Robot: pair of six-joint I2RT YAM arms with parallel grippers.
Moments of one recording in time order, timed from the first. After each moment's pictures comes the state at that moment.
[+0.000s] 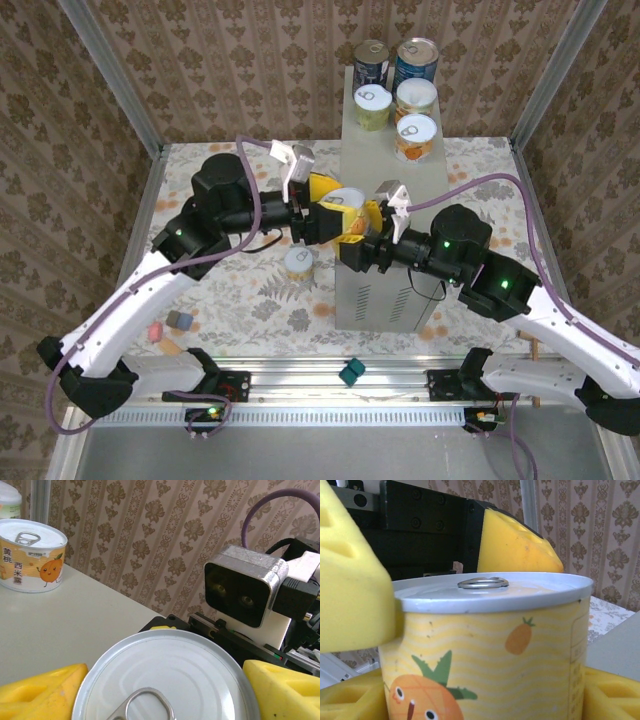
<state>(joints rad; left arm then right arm) -0.84 1.18 1.43 -0.31 0.62 -0.34 0.90 0.95 1.16 -0.30 -0.08 0.19</state>
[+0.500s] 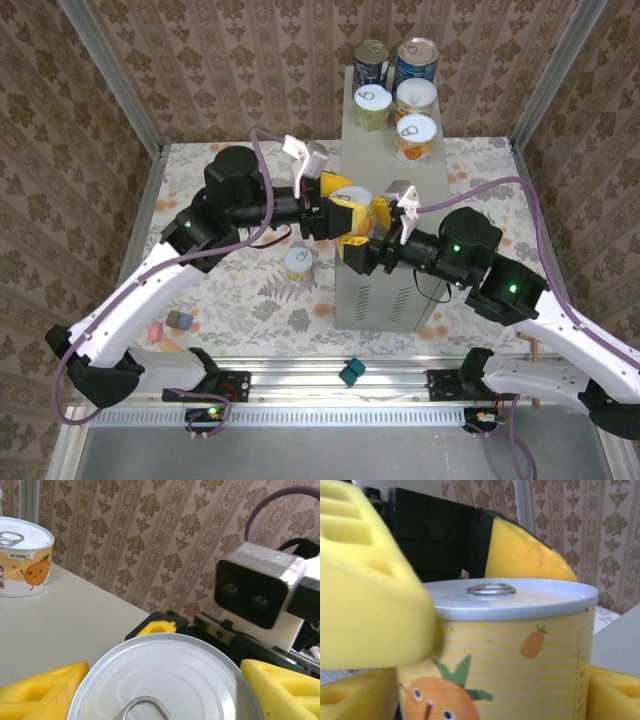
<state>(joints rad) -0.86 1.26 1.52 -0.36 0.62 -0.33 0.90 0.91 1.15 -0.29 -0.05 0.19</state>
